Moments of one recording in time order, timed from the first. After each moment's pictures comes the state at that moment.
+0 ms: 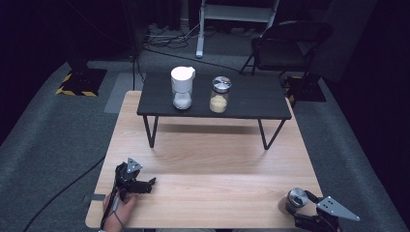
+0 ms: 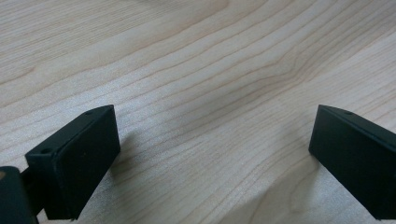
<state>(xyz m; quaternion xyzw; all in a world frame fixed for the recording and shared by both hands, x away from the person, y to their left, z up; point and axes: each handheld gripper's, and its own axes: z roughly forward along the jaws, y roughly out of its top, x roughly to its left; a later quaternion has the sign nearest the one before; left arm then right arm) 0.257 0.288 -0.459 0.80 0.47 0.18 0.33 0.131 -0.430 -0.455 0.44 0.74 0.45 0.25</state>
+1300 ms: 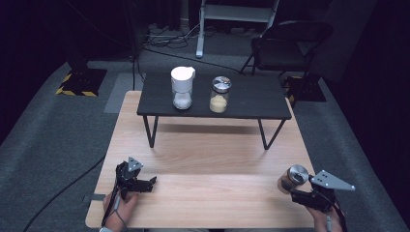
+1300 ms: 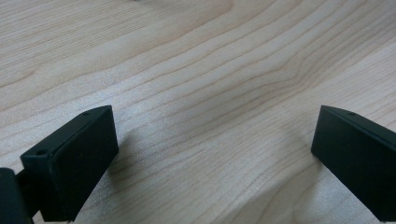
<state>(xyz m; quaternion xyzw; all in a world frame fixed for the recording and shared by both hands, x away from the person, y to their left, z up) 0.260 0.285 -0.459 0.79 0.48 0.18 0.32 0.191 -0.411 -0.382 0.40 0.77 0.44 0.24</state>
